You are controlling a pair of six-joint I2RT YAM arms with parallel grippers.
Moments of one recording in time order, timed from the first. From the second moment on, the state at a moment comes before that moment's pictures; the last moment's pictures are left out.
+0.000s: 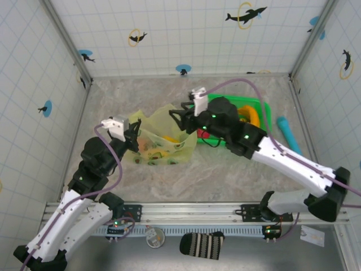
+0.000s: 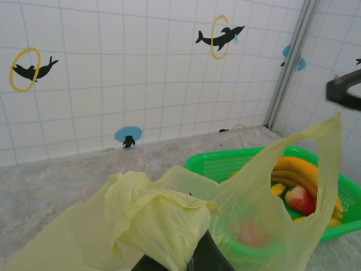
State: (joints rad) left arm -0.55 0.55 0.68 -0.20 0.01 -0.11; right arm 0.93 1.23 1.22 -0.17 0.00 0.34
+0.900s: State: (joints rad) left arm -0.55 0.57 0.68 -0.21 -0.01 -0.11; right arm 0.39 1.53 1.07 -0.35 -0.32 0.56
